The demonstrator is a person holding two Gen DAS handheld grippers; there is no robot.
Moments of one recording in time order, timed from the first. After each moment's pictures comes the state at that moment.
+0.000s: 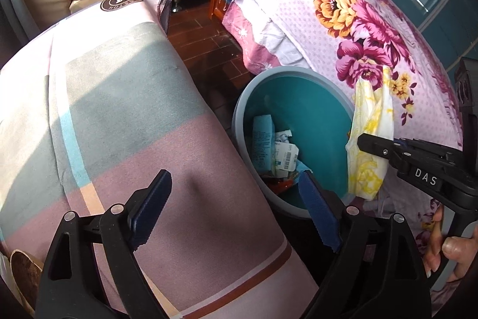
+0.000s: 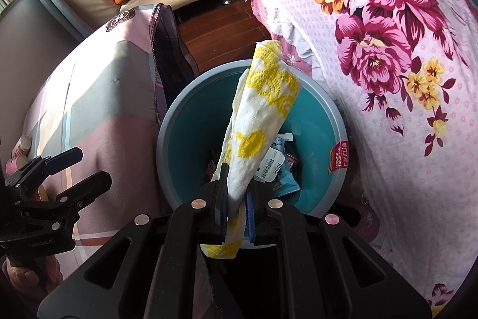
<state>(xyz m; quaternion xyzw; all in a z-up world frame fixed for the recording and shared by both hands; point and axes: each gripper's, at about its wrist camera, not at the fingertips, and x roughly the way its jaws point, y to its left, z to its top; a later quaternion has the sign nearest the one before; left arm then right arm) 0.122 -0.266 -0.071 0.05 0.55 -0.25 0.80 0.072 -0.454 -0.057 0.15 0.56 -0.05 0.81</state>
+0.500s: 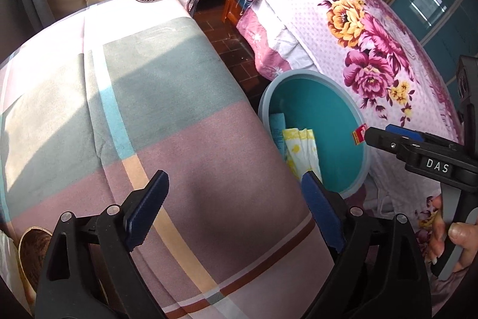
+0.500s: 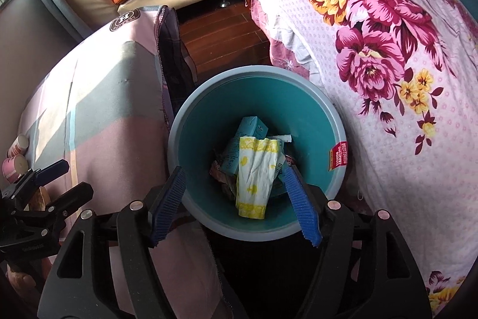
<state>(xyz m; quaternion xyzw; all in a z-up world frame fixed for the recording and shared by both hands) 0.112 -0.214 -0.061 0.02 0.54 -0.24 0.81 0.071 -0.430 -0.037 0.12 0.56 -0.07 0.82</state>
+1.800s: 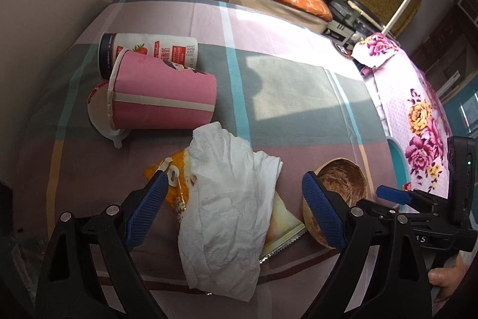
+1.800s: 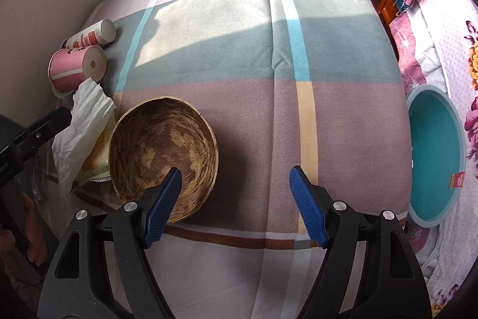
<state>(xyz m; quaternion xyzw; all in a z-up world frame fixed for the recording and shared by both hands) 0.067 0.095 -0.037 -0.13 0.51 -0.05 0.85 0.090 -0.144 -0.055 0.02 0.62 0.11 0.78</state>
